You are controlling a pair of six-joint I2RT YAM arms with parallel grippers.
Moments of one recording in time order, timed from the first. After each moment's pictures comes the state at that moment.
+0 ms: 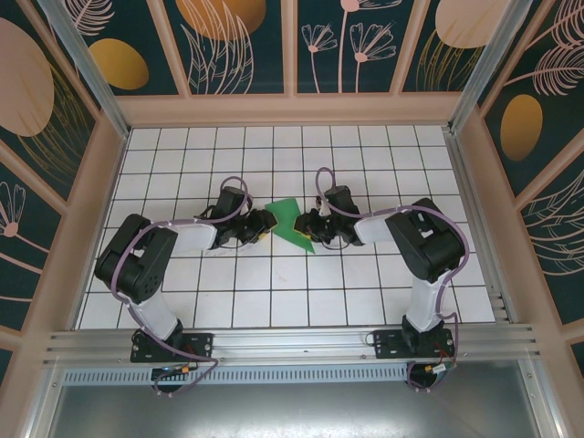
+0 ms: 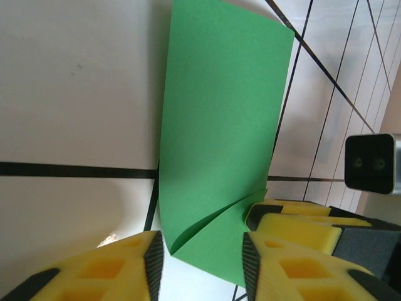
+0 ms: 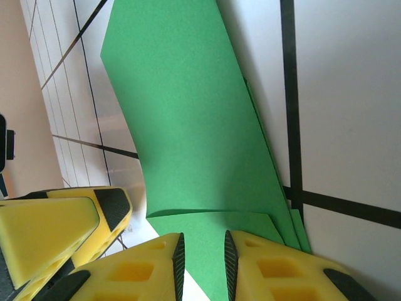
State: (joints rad) left arm -0.47 1.74 0.77 0.15 0.43 -1.06; right arm 0.56 1.88 0.82 0.28 -0.56 0.97
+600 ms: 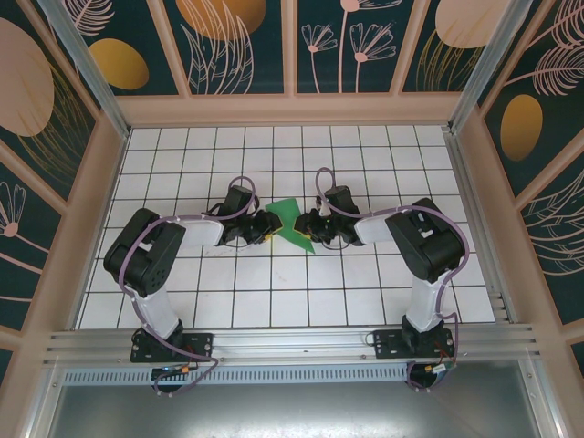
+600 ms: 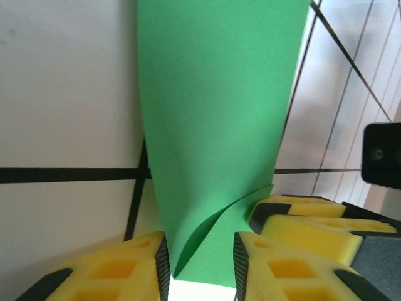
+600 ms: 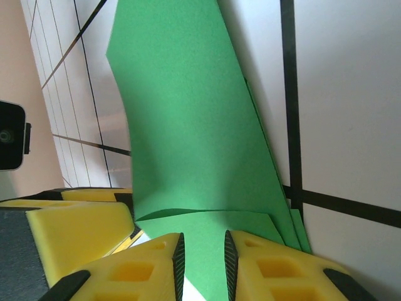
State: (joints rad) left arm -0.50 1.80 0.82 0.12 0.46 -1.05; right arm 0.56 1.88 0.82 0.28 -0.56 0.97
